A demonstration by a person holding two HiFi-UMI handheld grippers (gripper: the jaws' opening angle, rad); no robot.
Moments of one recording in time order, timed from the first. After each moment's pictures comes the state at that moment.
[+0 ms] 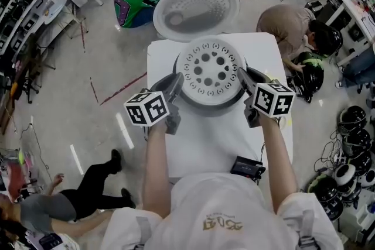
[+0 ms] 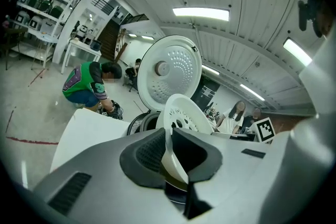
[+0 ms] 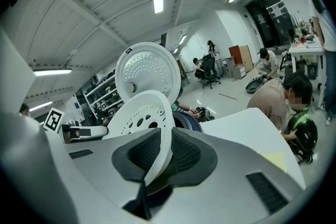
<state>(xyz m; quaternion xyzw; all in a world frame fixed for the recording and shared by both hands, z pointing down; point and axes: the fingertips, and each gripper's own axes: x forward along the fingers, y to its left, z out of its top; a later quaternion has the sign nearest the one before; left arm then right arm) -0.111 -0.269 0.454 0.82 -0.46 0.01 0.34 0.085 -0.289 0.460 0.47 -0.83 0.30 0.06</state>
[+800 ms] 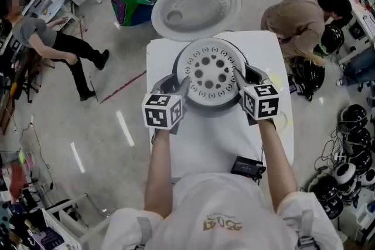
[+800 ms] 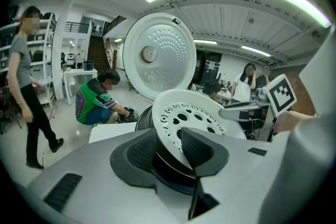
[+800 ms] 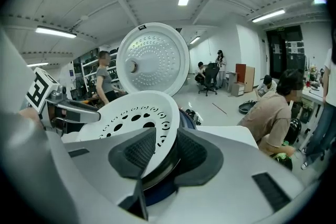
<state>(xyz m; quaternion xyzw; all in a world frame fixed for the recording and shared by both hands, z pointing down) -0.099 -0.271 0.483 0.82 -0.50 0.18 0.22 0.079 -0.299 0.483 0.49 -0.83 0.18 0.18</state>
